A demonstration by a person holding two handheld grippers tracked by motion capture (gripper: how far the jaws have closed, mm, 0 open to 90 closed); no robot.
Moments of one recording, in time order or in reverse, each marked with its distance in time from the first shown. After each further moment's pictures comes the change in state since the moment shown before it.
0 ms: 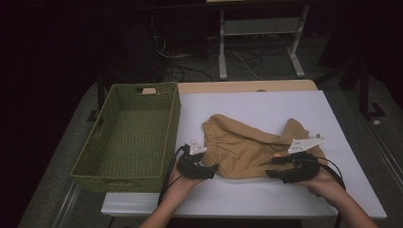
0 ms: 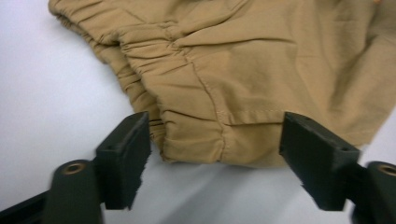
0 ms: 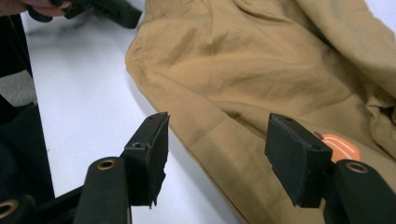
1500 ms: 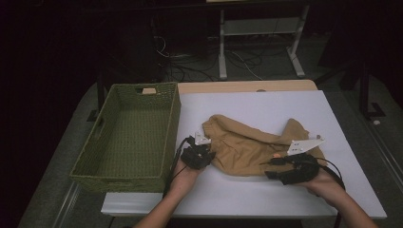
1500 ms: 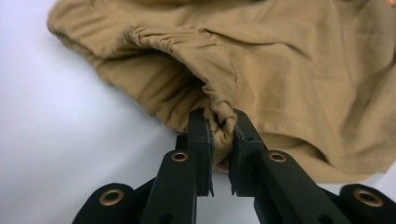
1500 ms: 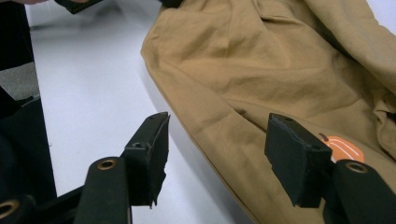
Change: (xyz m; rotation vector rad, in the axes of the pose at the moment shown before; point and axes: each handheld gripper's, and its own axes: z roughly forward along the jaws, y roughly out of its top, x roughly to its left) left arm 0.008 0.024 0.016 0.017 0.004 0.021; right arm 0.003 0.000 0.000 -0.003 0.005 -0.030
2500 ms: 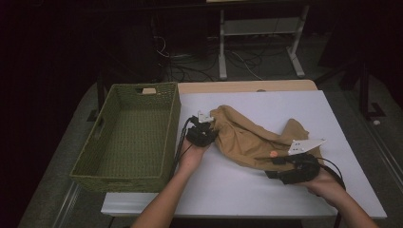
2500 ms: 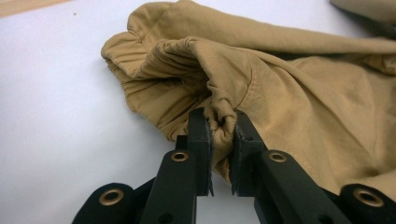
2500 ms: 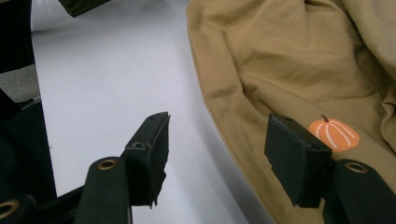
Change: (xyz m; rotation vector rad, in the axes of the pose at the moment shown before) left arm 0.028 0.049 0.029 -0.088 0.040 -0.036; right arm -0.001 0.000 -0.002 -0.012 -0.001 0.002
